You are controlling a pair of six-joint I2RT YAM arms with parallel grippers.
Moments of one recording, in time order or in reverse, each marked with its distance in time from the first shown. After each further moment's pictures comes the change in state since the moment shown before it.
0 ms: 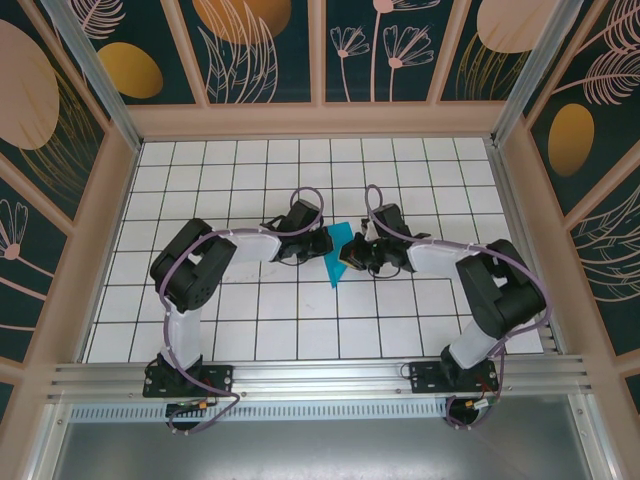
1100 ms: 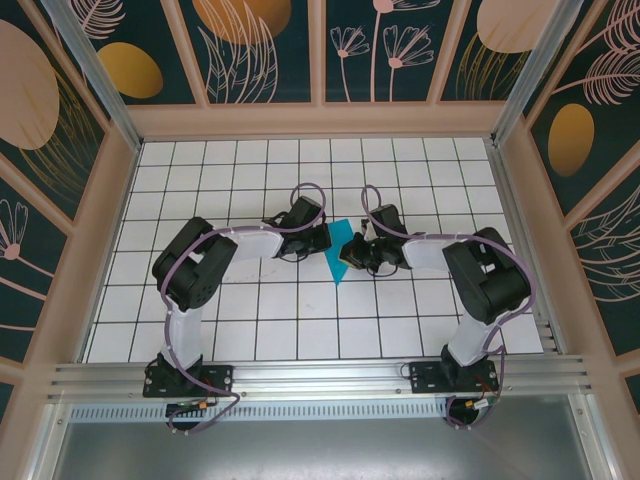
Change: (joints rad) left arm 0.000 0.013 0.047 -0.056 -0.083 0.034; right arm -0.021 0.105 0.014 0.064 0.009 -0.004
